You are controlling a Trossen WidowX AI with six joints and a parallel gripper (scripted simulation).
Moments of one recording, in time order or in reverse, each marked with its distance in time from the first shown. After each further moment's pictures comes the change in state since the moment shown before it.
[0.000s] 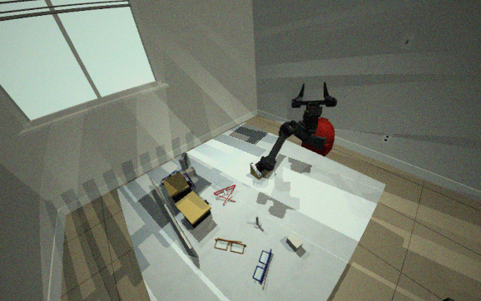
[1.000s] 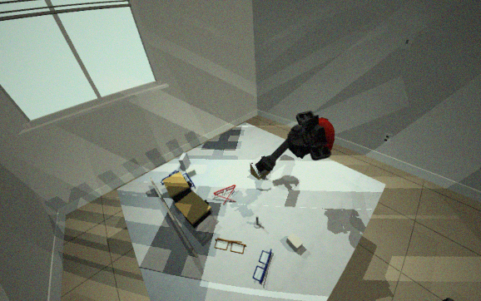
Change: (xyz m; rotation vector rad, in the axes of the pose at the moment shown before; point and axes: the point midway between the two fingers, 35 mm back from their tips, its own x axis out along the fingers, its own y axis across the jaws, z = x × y) arm -0.068 0.009 0.234 -1.155 -0.433 -0.490
